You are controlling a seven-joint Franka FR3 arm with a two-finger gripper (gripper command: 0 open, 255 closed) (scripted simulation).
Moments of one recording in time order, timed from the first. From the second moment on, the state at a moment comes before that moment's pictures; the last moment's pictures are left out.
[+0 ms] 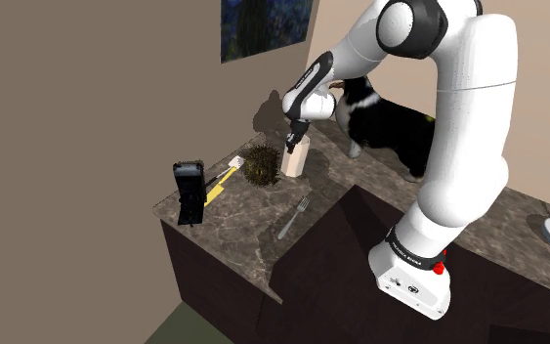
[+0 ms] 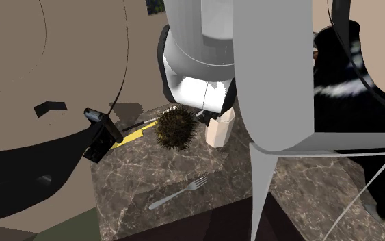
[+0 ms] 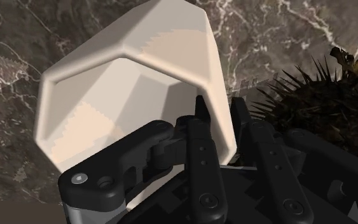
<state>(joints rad) -0.17 0.48 -0.17 -2.16 0.27 2.70 -0.72</state>
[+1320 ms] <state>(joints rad) -0.12 0.28 -0.24 -2.16 0.17 2.51 -0.65</state>
